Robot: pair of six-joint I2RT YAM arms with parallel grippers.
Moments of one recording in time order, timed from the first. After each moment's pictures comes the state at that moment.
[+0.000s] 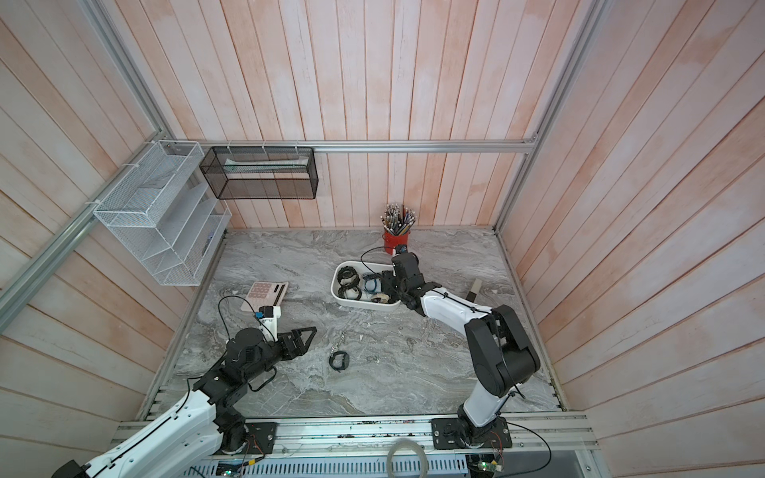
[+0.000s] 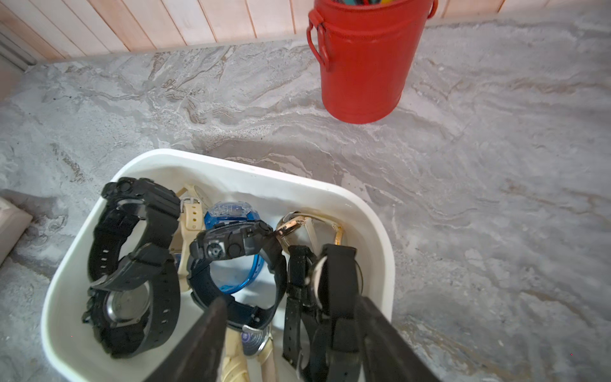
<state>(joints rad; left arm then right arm) -0.52 0.73 0.25 0.03 0.14 -0.71 0.51 1.65 1.03 -0.02 0.10 0.35</state>
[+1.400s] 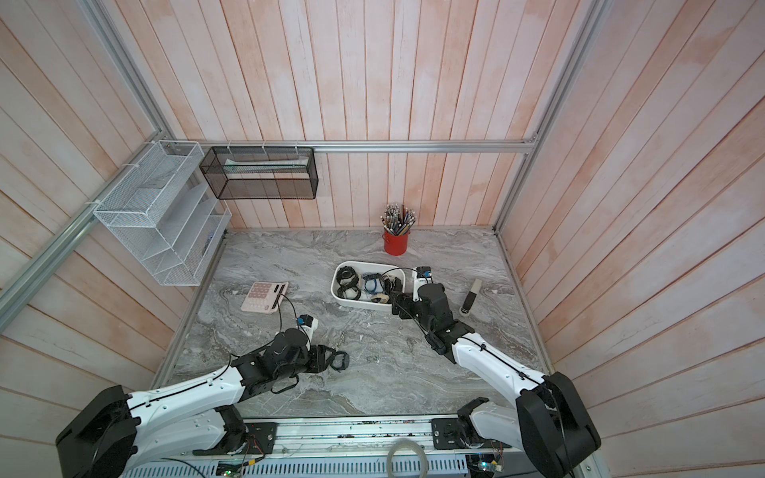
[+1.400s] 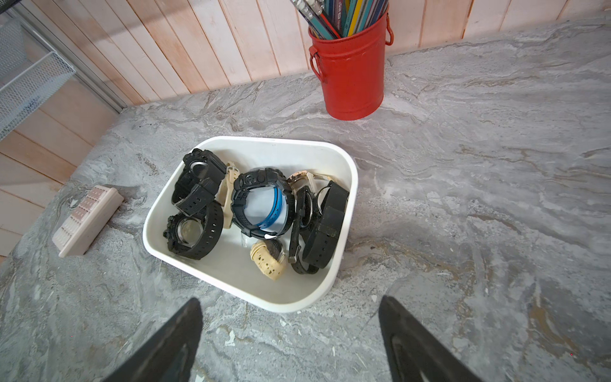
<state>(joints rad) -0.84 1.11 0.40 -0.05 0.01 -0.72 0.51 1.20 0.59 0.13 0.06 0.40</state>
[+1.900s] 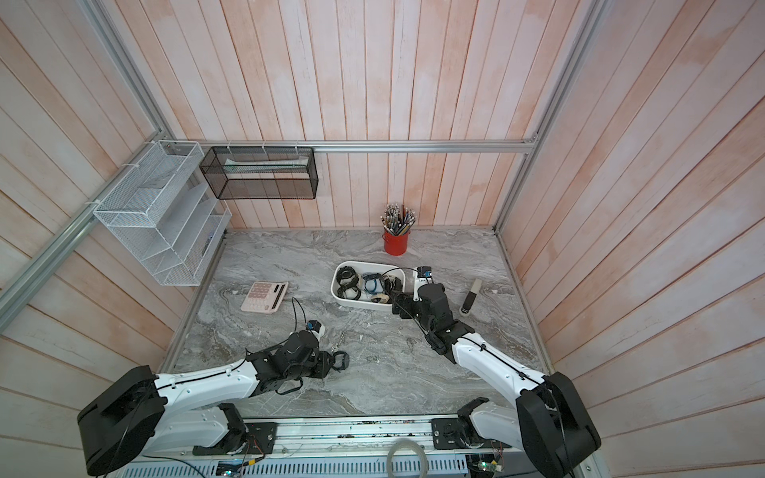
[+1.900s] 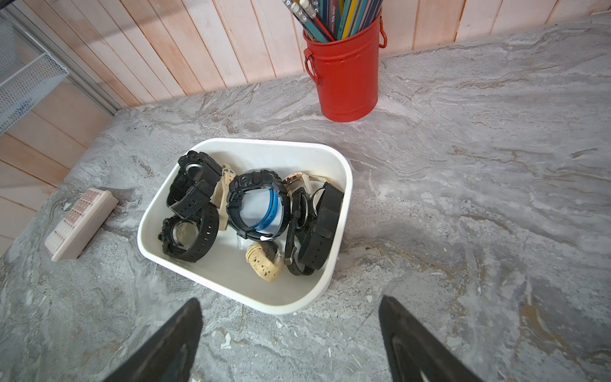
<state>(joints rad) -0.87 1.26 0.43 -0.07 0.00 -0.70 0.51 1.20 0.59 0.13 0.07 0.40</state>
